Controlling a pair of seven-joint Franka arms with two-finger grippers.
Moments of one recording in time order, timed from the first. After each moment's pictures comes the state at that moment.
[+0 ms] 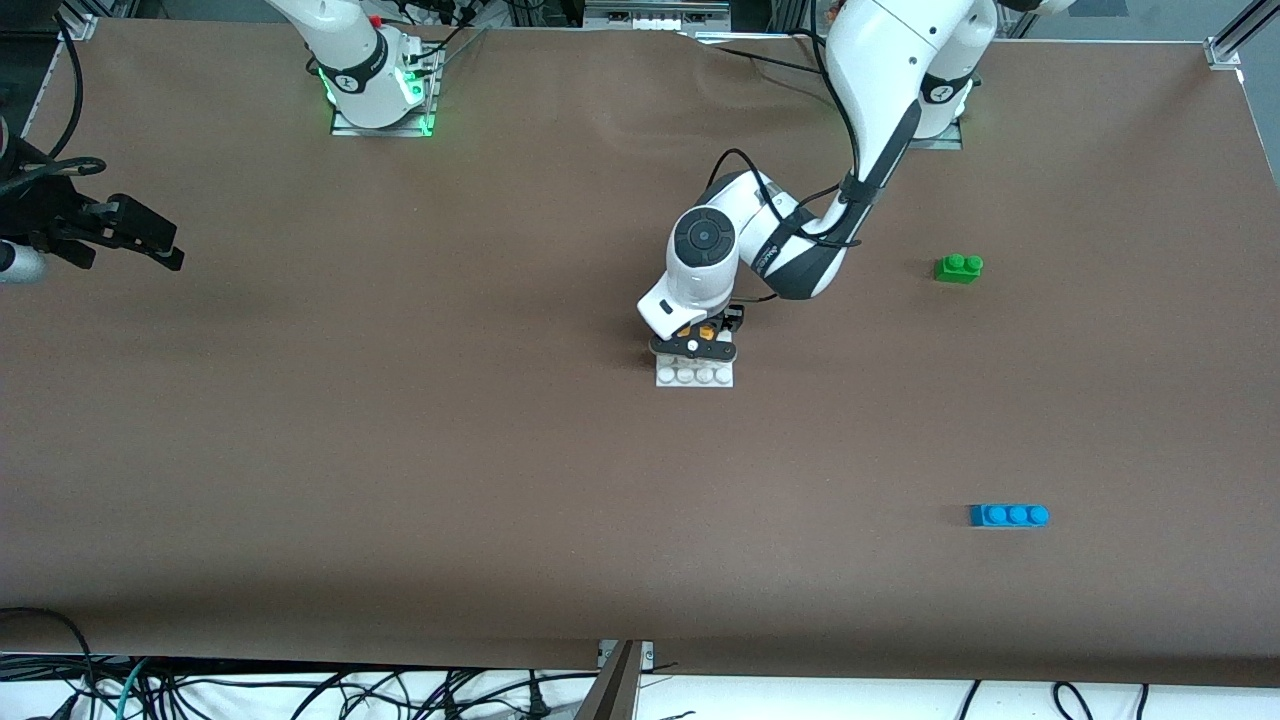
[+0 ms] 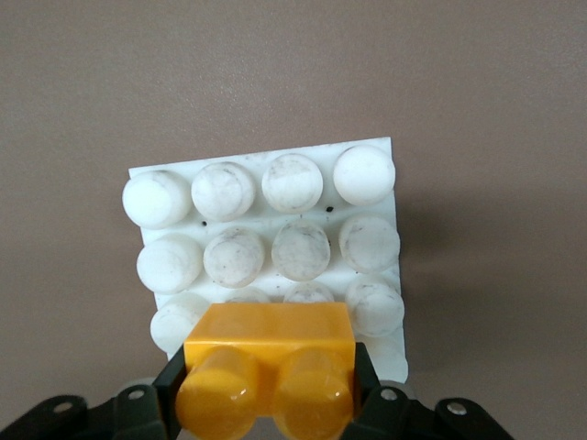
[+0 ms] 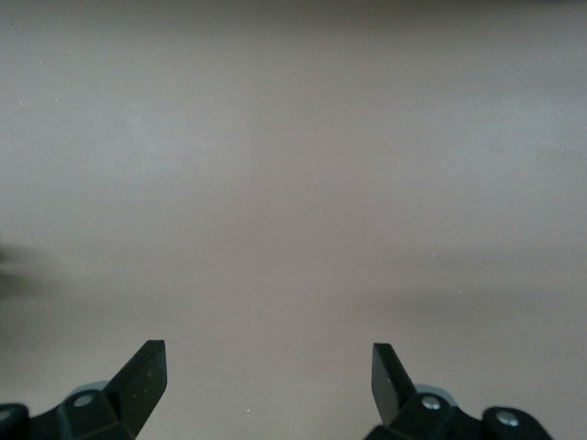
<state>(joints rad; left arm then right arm) -0.56 0.65 -0.18 -1.72 0.08 2.28 -0.67 0.04 0.06 -0.01 -1.52 0.01 1.60 0.04</state>
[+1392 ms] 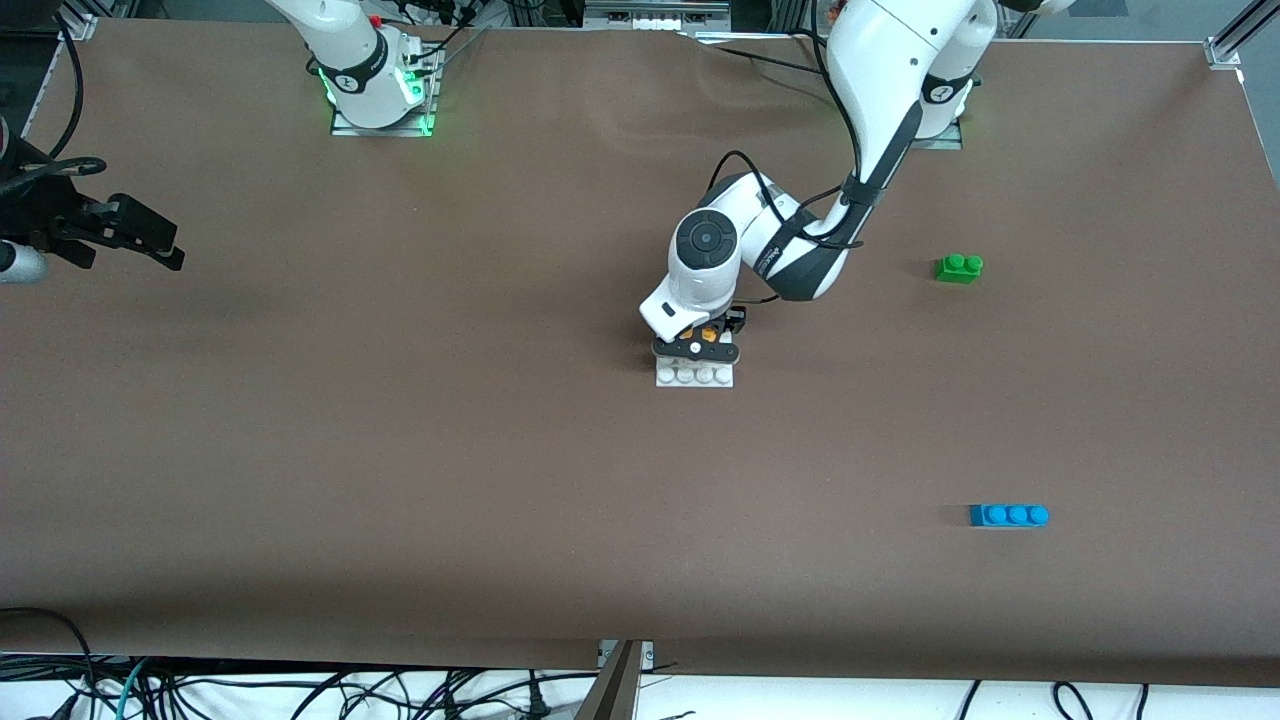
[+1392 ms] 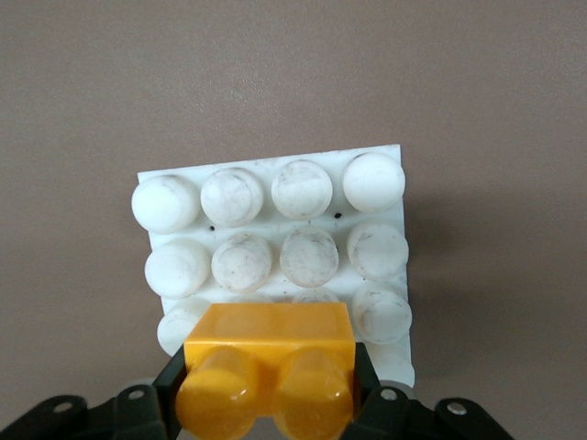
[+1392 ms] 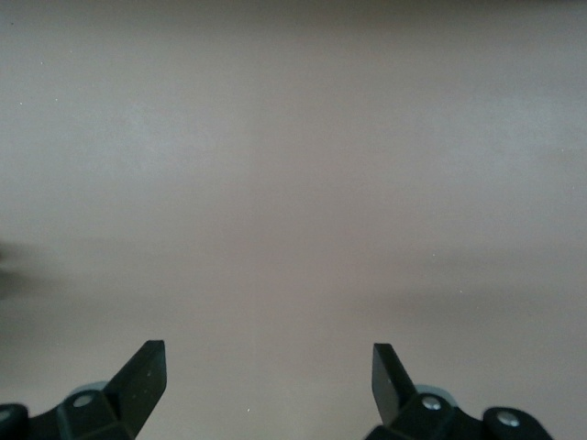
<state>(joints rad) -0.56 0.65 -0.17 -1.72 0.08 2.28 -0.67 0.04 0.06 -0.01 -1.52 0.01 1.60 0.04</state>
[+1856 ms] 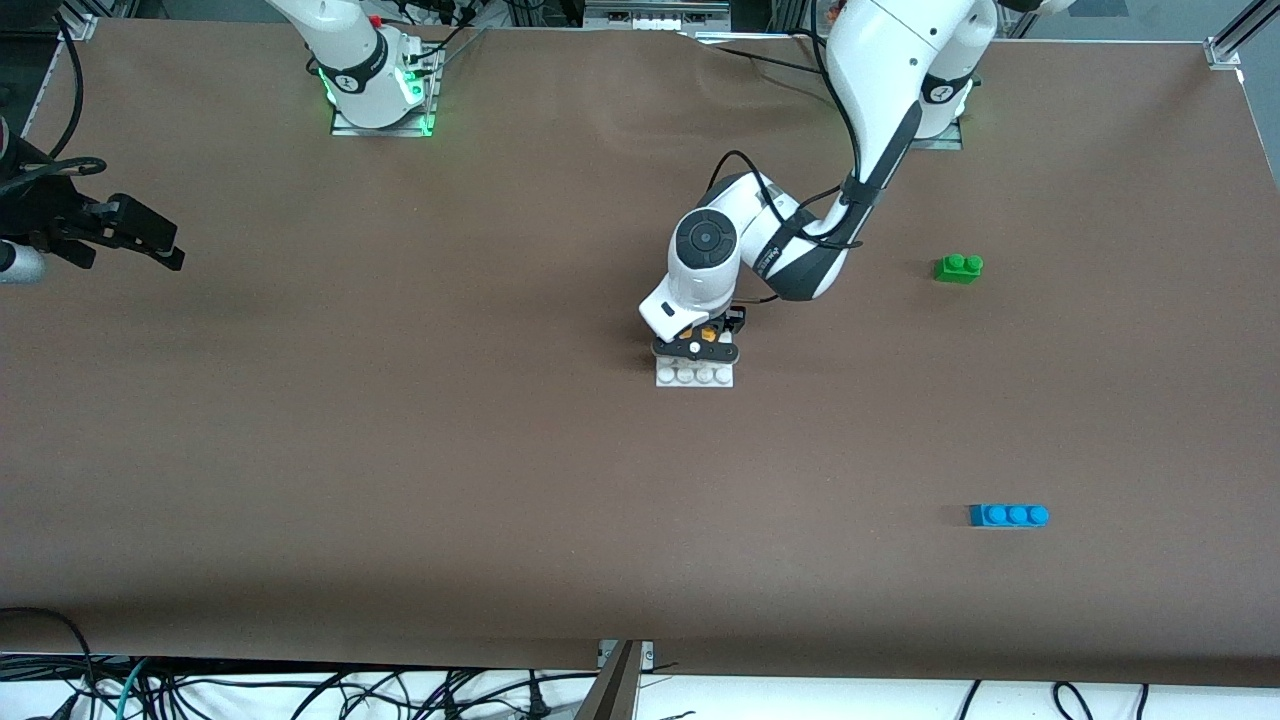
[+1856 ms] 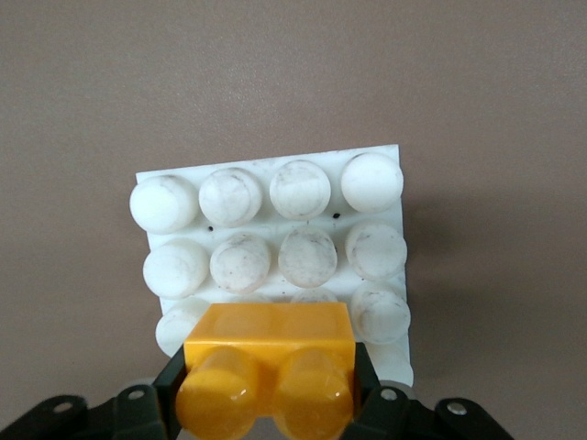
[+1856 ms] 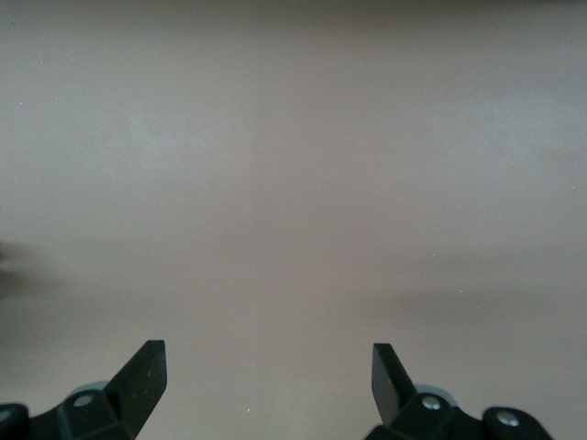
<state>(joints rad) -0.56 0.65 -0.17 -1.72 0.08 2.28 -0.67 0.04 0.06 -0.01 -1.52 0.01 1.60 0.04</state>
